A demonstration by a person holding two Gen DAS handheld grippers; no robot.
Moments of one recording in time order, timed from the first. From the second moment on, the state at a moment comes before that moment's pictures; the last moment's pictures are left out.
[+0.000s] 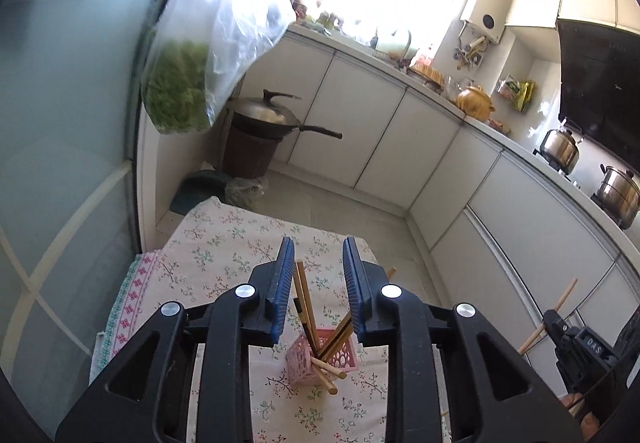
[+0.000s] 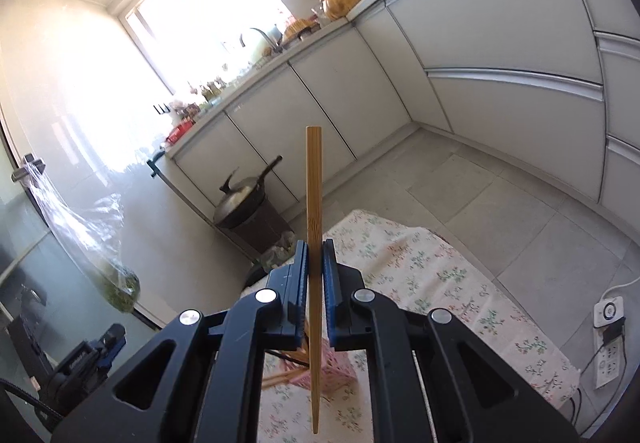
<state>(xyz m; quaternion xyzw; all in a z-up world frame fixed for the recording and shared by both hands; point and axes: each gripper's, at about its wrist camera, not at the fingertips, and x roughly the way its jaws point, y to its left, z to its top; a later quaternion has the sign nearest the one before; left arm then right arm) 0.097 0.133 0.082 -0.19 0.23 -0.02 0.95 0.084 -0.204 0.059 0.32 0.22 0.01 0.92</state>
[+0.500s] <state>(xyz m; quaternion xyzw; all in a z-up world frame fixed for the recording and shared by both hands) 0.096 0.164 0.095 -0.22 0.21 -0.01 0.95 0.143 -0.128 0.055 0.29 0.12 -0.05 0.95</state>
